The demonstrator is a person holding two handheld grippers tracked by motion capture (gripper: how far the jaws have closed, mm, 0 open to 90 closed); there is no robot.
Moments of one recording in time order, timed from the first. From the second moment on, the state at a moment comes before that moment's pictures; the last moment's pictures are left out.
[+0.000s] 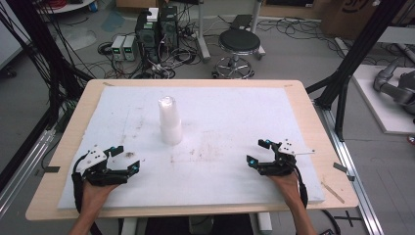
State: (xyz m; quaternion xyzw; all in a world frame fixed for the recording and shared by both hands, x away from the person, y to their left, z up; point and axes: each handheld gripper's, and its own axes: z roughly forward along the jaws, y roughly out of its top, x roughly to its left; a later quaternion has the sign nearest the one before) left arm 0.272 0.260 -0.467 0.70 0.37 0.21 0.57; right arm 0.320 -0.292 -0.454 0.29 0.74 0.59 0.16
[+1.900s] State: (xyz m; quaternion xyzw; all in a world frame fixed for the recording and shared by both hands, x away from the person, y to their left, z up) left arm 0.396 0.240 -0.330 0.78 0.18 0.11 0.59; right arm 0.320 -0.293 -0.454 0.29 0.74 0.59 0.15
